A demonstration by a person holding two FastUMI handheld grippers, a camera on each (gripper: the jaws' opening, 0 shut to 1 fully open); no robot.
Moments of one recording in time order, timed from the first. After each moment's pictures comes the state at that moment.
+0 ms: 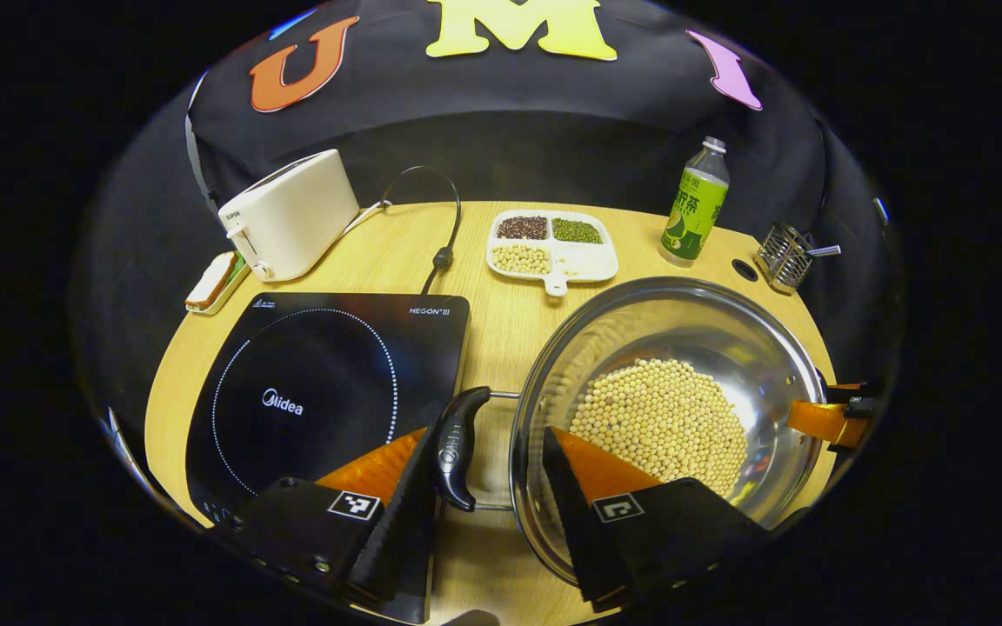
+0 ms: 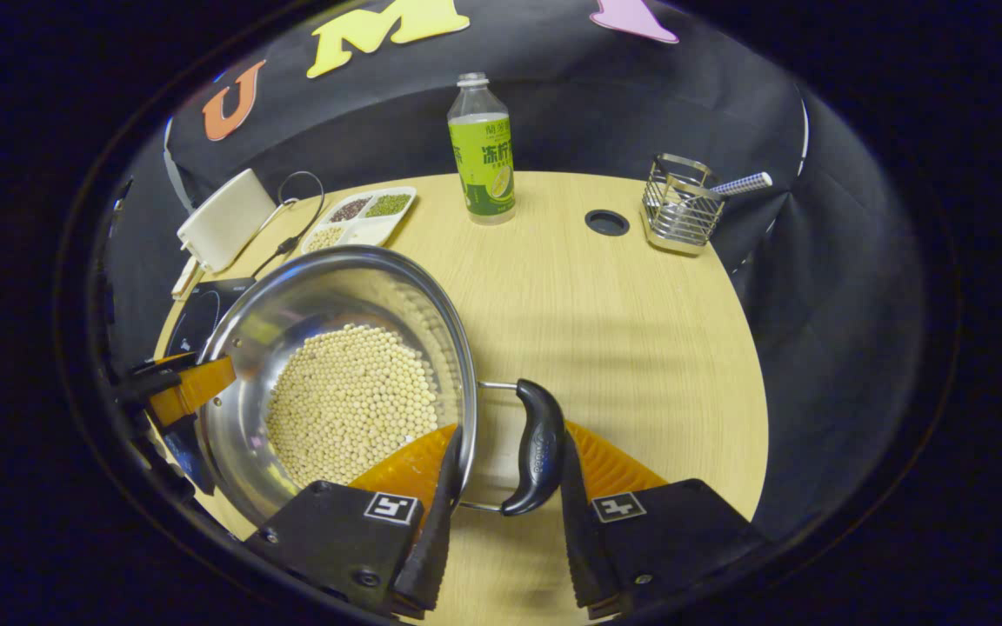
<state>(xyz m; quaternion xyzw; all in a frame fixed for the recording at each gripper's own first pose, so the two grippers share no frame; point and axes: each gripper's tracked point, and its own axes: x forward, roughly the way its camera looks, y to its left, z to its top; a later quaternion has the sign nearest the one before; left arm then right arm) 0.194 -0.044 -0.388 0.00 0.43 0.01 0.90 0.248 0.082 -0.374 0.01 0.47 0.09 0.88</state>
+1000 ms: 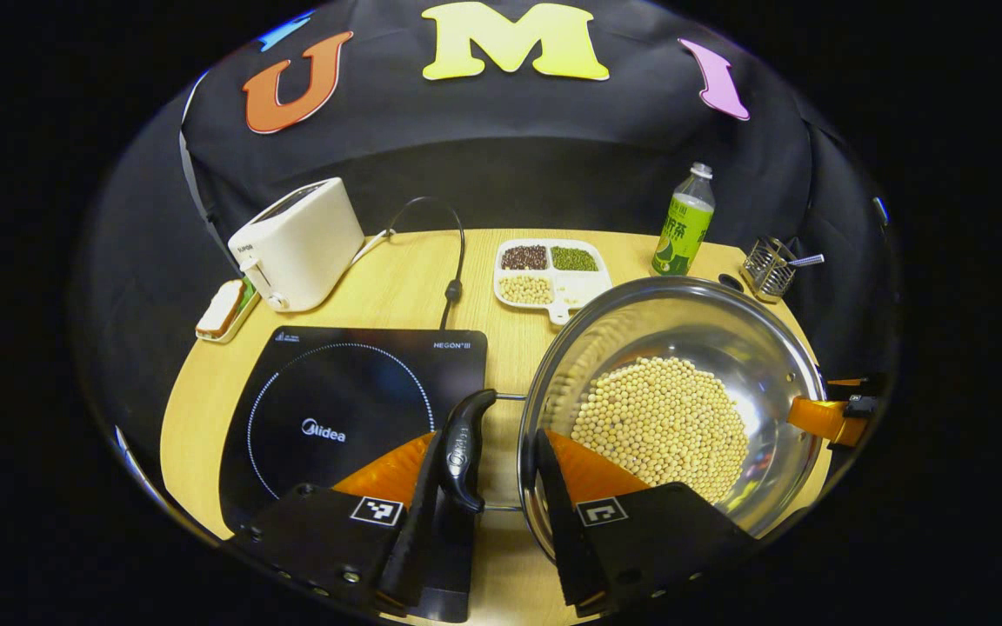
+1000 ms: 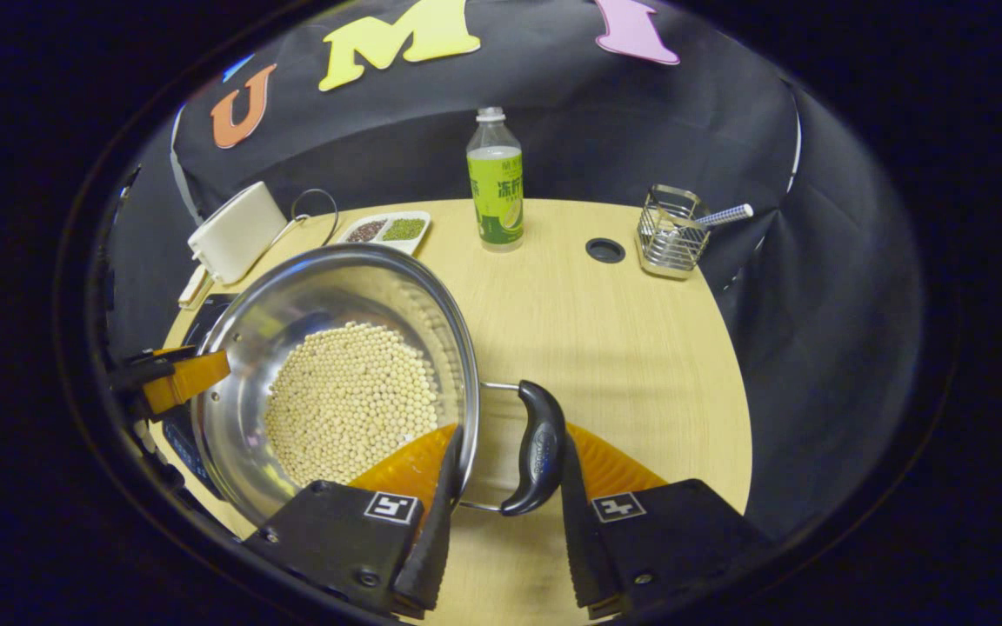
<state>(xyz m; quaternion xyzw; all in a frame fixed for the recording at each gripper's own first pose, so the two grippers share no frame) 0.196 -0.022 -0.345 0.00 0.40 -0.02 0.92 0.232 0.098 -0.332 0.02 0.43 0.08 0.90</state>
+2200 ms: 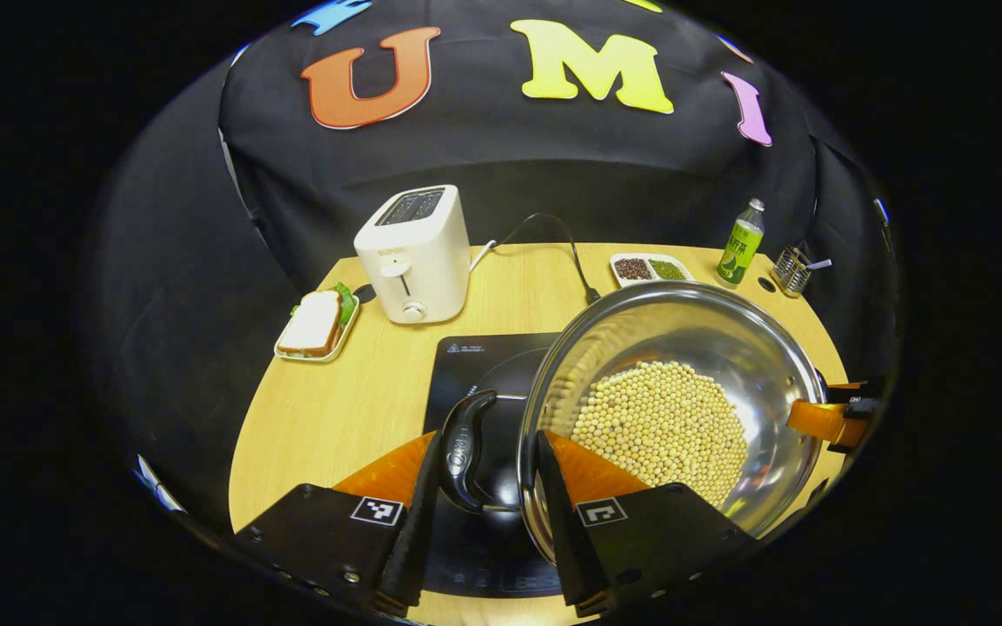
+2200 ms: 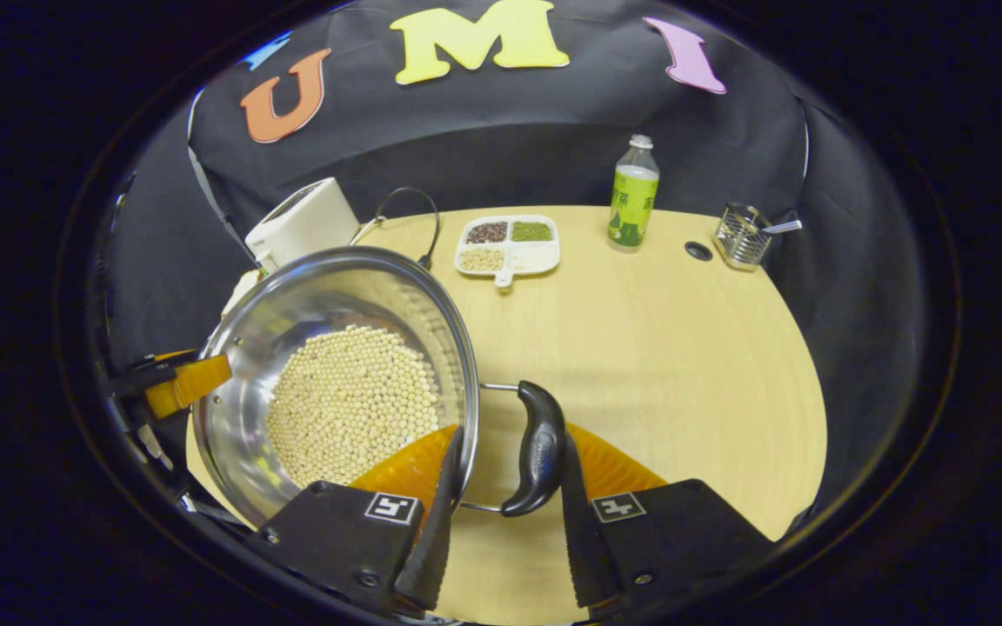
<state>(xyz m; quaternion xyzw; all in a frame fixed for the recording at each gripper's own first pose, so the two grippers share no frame) 0.169 0.195 -0.317 0.02 0.39 -0.02 0.92 0.169 0.315 -0.301 0.04 0.43 0.08 0.90</state>
